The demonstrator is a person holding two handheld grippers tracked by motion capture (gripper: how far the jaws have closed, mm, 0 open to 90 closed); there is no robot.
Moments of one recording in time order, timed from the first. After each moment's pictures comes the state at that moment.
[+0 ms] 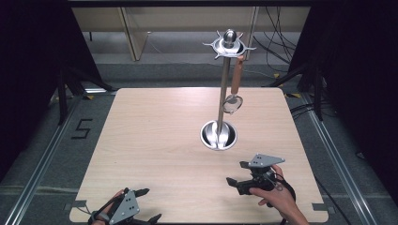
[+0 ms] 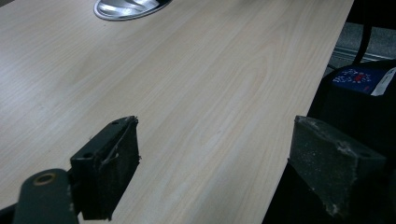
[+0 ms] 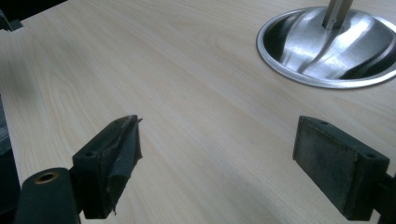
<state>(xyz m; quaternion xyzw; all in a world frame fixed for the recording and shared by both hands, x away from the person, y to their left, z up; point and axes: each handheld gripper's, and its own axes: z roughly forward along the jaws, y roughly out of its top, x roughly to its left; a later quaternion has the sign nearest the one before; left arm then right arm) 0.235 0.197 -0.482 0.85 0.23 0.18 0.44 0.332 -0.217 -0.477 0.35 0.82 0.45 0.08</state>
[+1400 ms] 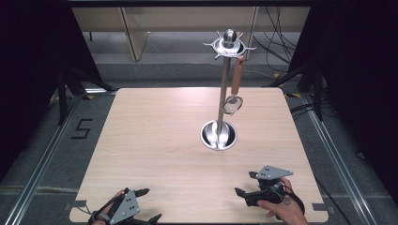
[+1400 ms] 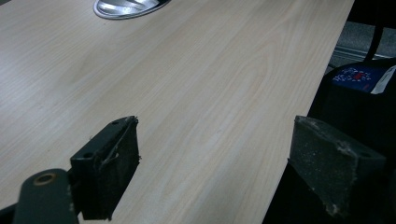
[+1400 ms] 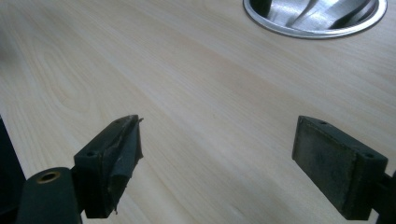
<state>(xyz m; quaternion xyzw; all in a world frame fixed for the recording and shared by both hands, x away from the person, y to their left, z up) 0.235 0.196 -0.483 0.85 0.23 0.18 0.44 0.306 -0.238 -0.490 0.36 0.82 0.42 0.11</state>
